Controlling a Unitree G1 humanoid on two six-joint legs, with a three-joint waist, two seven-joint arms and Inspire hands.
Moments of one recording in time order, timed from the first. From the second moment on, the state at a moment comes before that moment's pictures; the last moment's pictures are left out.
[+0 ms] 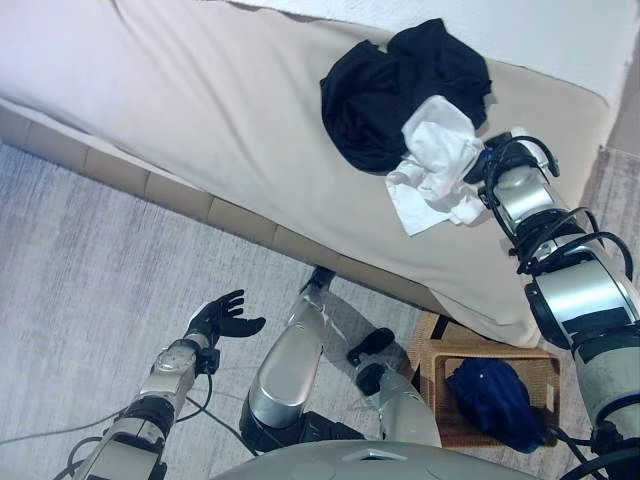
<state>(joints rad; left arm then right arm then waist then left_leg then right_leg) -0.15 0.41 -0.22 0.90 -0.35 -0.07 -0.10 -1.05 -0.60 0.37 0.89 0.01 0.38 -0.23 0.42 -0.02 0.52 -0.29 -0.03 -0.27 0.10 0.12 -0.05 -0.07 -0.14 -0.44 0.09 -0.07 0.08</state>
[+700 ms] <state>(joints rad) -0.04 0.37 -0.11 1.01 -0.18 -0.04 -0.12 -0.70 -0.82 -0.03 0.17 -0.06 0.26 -0.52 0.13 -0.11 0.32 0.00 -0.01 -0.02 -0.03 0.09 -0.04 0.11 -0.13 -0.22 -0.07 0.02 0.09</state>
